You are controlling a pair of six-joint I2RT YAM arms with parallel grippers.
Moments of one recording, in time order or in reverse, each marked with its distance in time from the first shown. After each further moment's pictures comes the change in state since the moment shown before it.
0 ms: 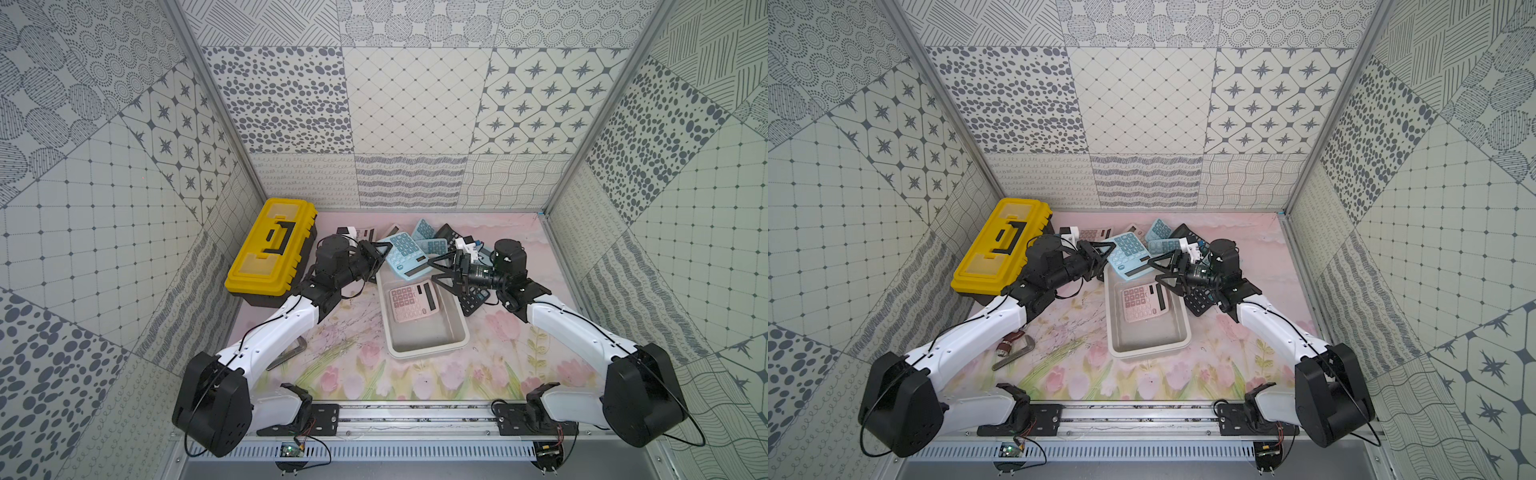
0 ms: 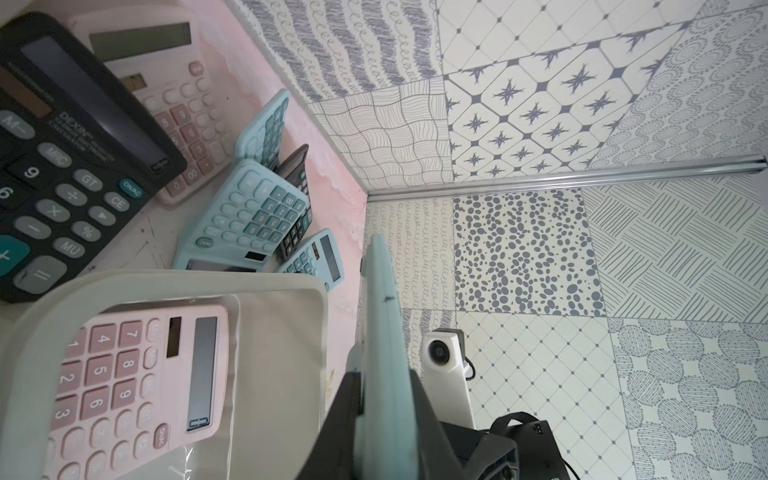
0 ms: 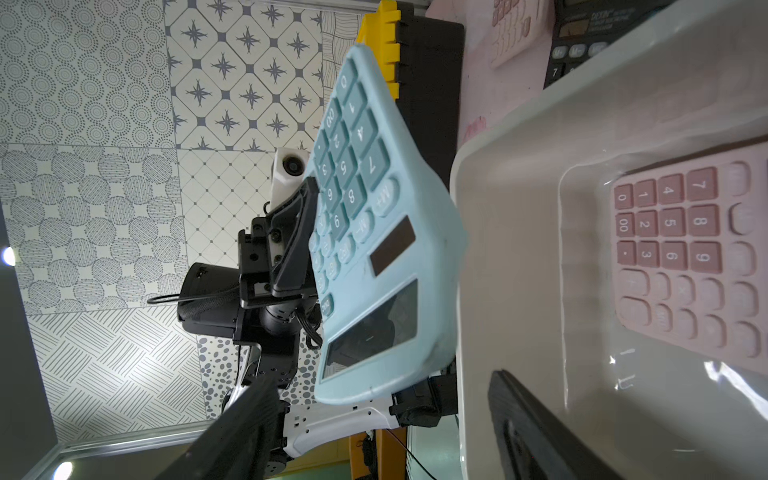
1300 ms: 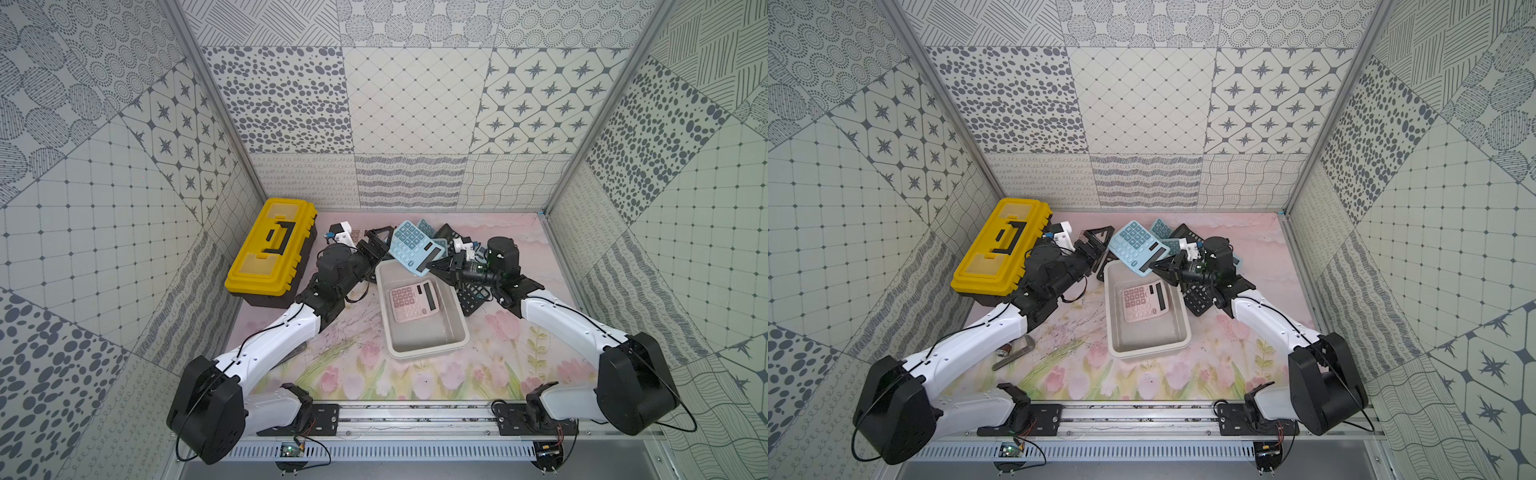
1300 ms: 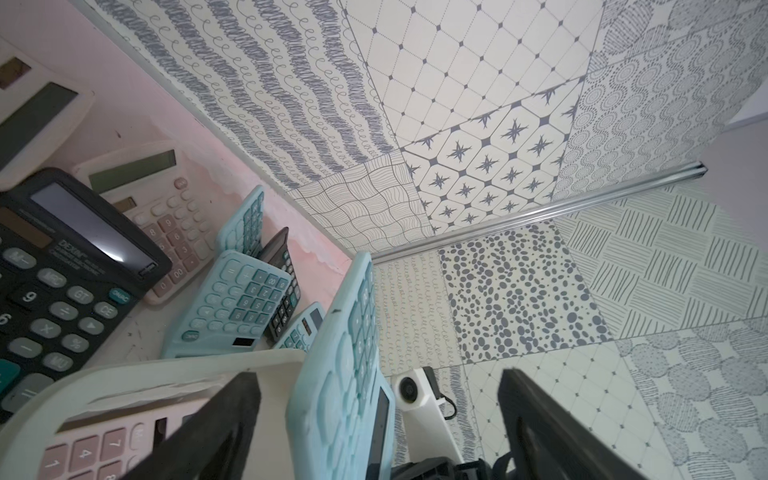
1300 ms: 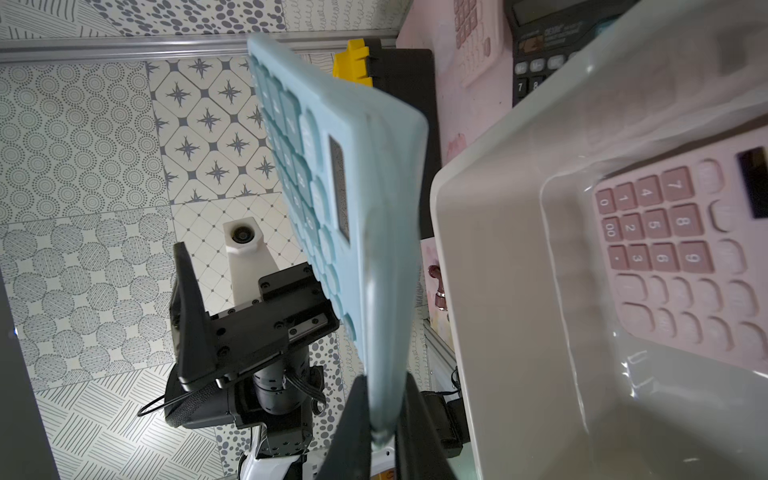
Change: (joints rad) left arm -0.060 -0.022 -0.024 0.121 -0.218 0.097; right arm -0.028 0.034 0.044 -0.096 0.068 0.044
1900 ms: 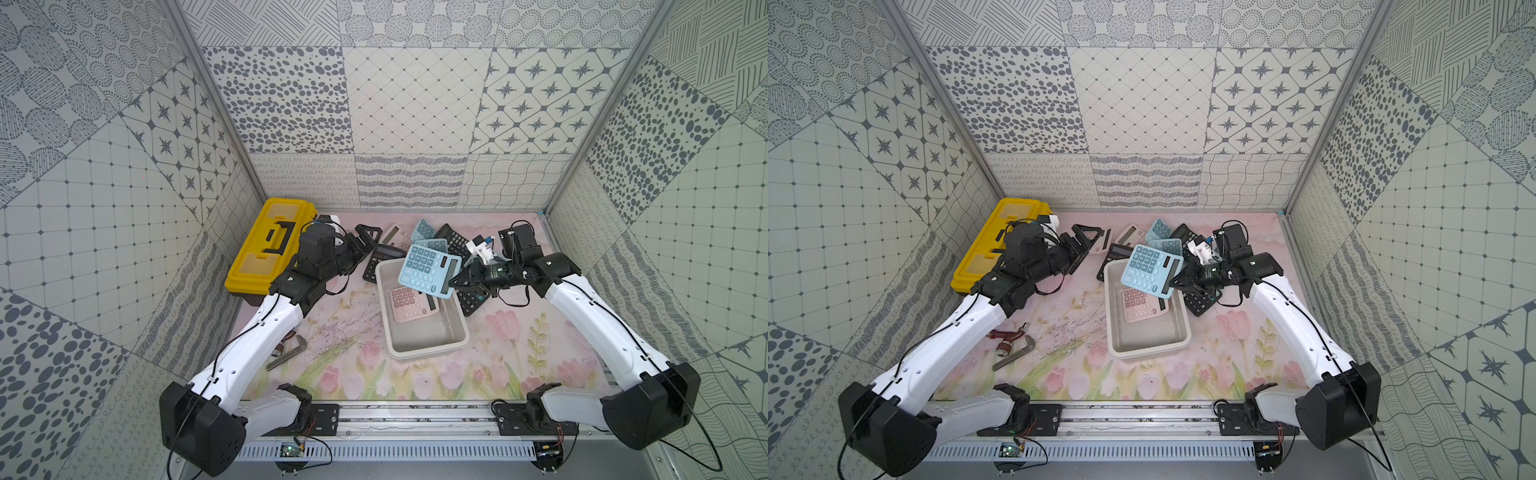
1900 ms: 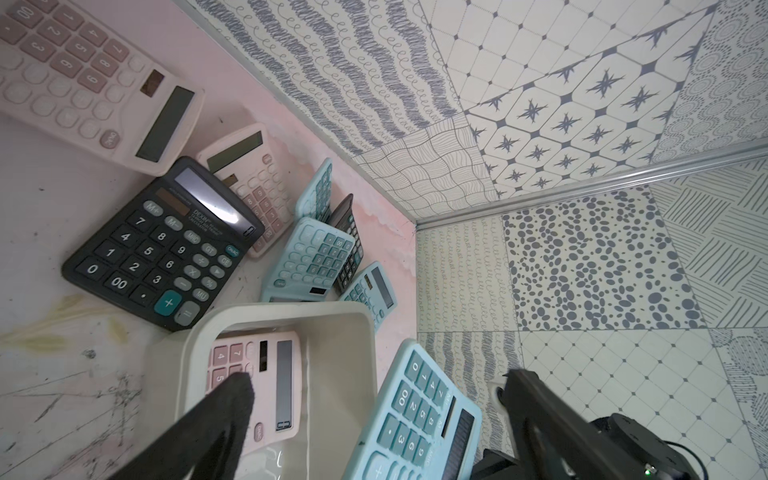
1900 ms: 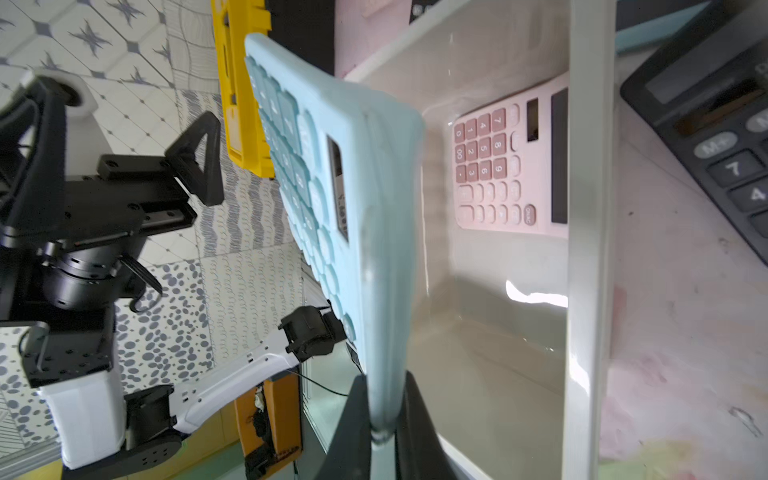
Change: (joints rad) left arm 0.141 -0.062 0.211 -0.566 0.180 0.154; right arm -0.019 -0.027 0.407 -1.085 0.073 -0.751
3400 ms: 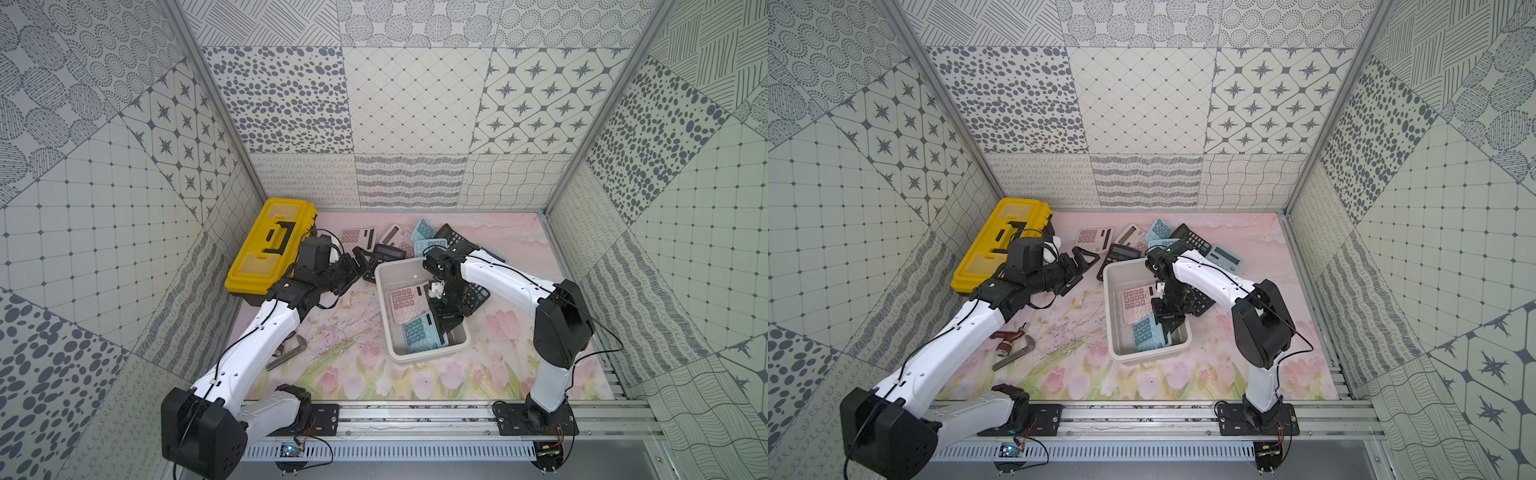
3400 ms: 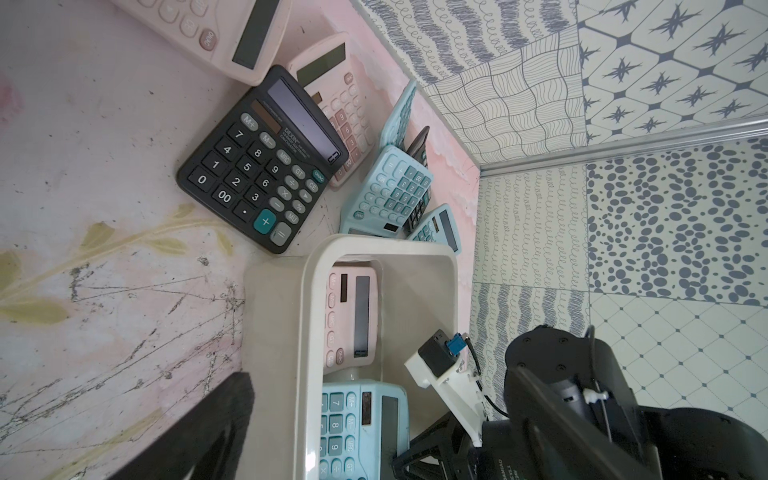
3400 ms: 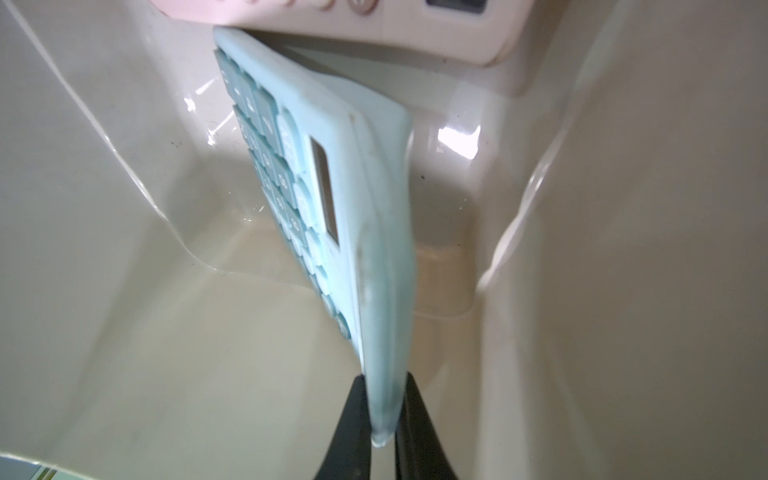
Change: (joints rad) left arm 0.070 -0.019 -0.105 -0.134 0.111 0.085; right arm 0.325 0.536 0.249 -0.496 0.408 -0.172
